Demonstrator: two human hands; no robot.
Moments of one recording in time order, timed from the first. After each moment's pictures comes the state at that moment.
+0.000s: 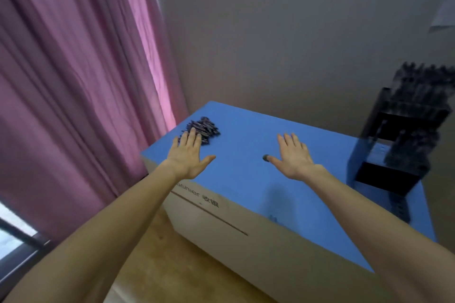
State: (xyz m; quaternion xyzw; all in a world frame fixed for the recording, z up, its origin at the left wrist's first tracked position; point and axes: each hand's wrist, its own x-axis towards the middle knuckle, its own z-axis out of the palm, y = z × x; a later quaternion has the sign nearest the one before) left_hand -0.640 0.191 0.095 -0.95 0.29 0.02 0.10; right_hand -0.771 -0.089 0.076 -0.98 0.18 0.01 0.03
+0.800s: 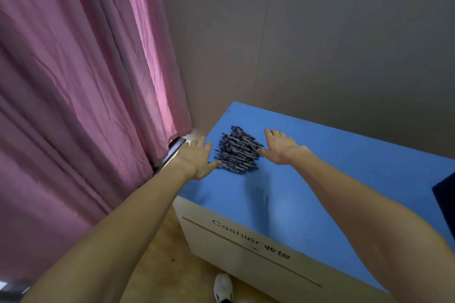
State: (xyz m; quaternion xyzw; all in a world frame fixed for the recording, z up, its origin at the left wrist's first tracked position) left_hand -0.303 0.276 0.048 -0.90 0.40 0.07 0.13; right_hand -0.410 0.024 0.050 -0.97 0.19 0.12 0.04
